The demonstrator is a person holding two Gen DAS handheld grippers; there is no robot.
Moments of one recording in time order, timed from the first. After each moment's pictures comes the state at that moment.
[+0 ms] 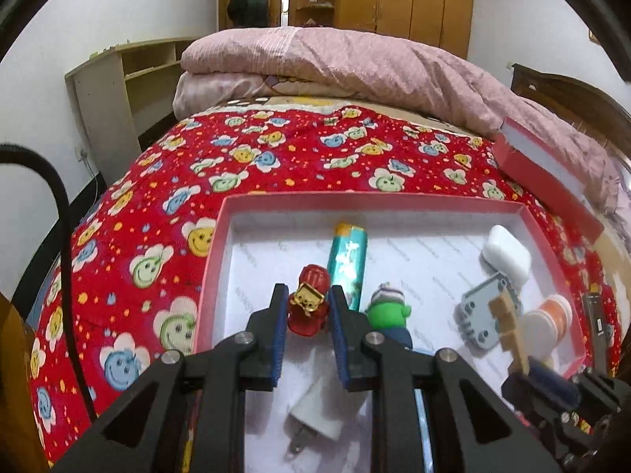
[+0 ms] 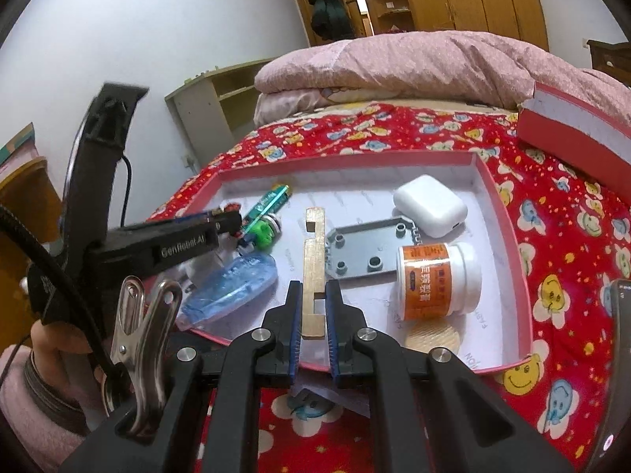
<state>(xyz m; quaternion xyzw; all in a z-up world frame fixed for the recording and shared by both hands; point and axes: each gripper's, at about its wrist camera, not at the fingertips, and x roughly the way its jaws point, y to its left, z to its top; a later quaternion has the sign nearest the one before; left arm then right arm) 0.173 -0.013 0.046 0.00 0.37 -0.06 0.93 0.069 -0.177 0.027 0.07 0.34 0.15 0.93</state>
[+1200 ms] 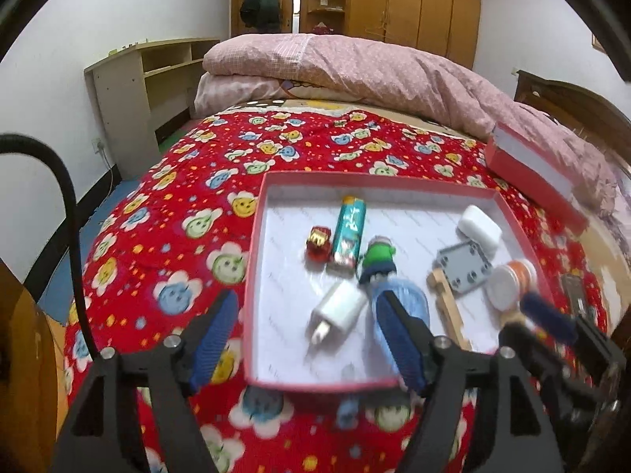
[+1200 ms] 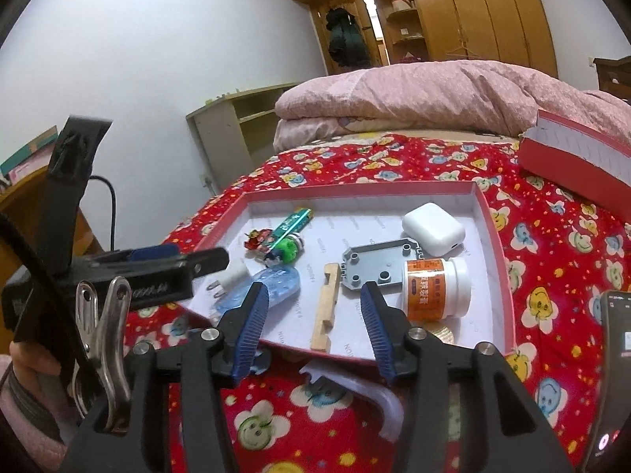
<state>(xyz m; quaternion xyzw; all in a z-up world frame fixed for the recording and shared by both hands) 0.101 0.006 0.069 0.00 0.37 -0.05 0.93 0.039 -0.183 0.045 0.07 0.28 0.18 0.94</state>
